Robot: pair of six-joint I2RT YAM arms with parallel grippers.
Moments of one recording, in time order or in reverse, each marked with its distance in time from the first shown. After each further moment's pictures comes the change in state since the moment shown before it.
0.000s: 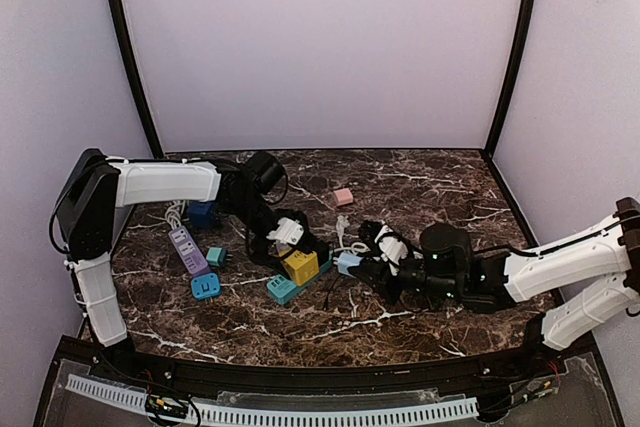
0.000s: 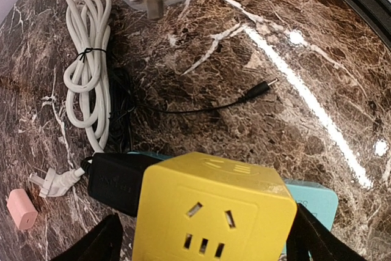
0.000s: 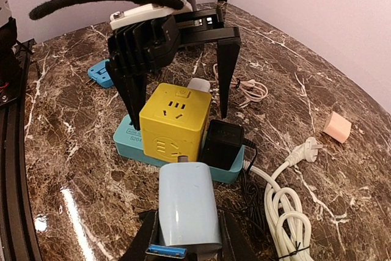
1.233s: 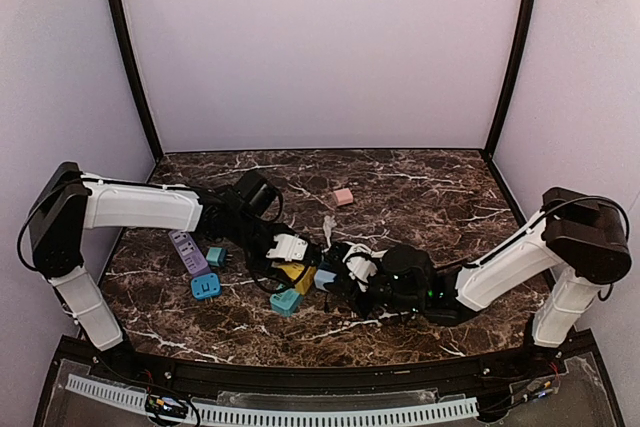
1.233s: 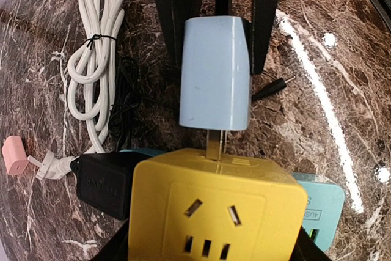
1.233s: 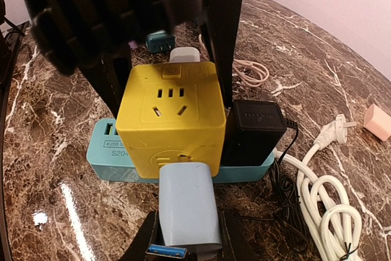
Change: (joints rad) left arm -0.100 -0.179 -0.283 0.267 -0.231 -0.320; right arm 0.056 0.369 0.064 0.274 0.007 0.016
